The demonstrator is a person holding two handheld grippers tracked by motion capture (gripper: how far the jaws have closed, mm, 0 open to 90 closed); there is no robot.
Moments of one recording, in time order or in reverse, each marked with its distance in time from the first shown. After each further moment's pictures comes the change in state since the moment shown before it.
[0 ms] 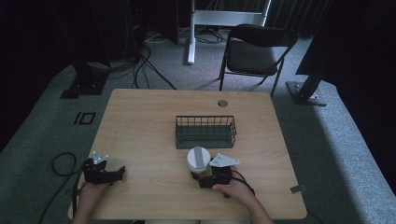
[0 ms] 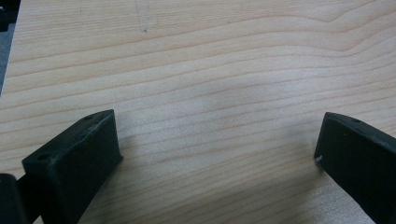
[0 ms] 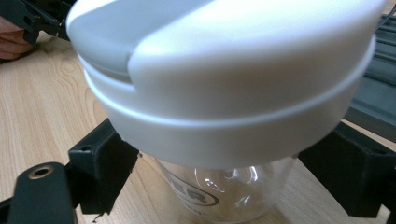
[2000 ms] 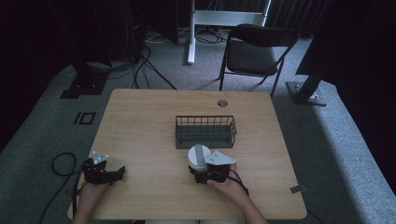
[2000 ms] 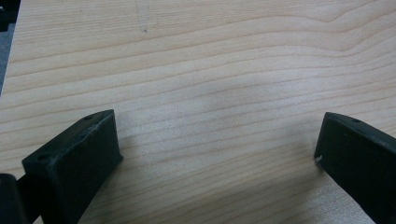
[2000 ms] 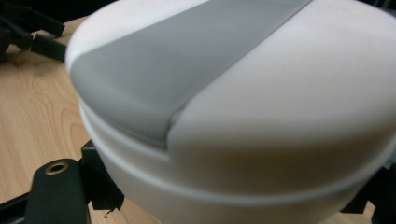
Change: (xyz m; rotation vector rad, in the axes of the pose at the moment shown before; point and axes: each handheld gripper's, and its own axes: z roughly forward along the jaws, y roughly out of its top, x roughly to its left) left arm 0.000 0.000 0.000 0.001 0.000 0.000; right arm 0.008 0.016 0.006 -0.039 -0.103 -0.038
